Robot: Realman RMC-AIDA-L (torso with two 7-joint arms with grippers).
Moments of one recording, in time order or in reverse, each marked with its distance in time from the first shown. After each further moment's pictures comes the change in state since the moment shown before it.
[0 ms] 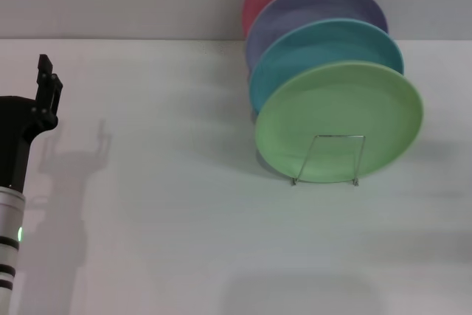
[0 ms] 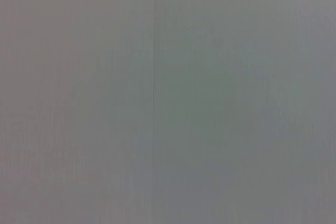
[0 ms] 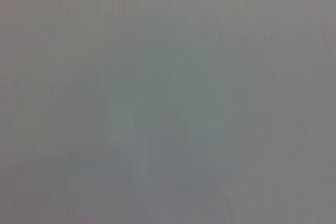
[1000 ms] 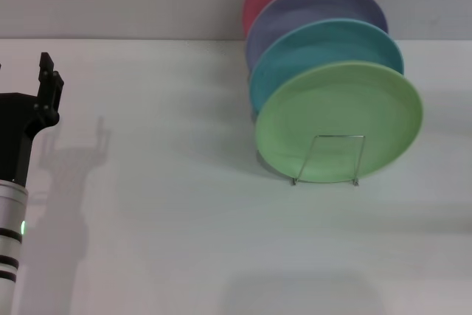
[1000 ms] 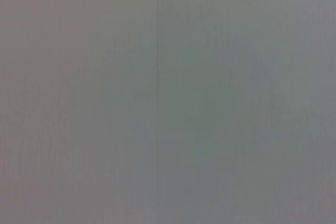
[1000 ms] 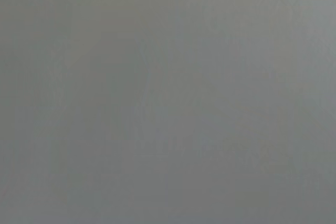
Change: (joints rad) left arm -0.035 -0.010 -0.007 0.038 -0.030 -0.004 0.000; right arm -0.021 0.010 0.010 0.379 -0.002 -0.238 -0.329
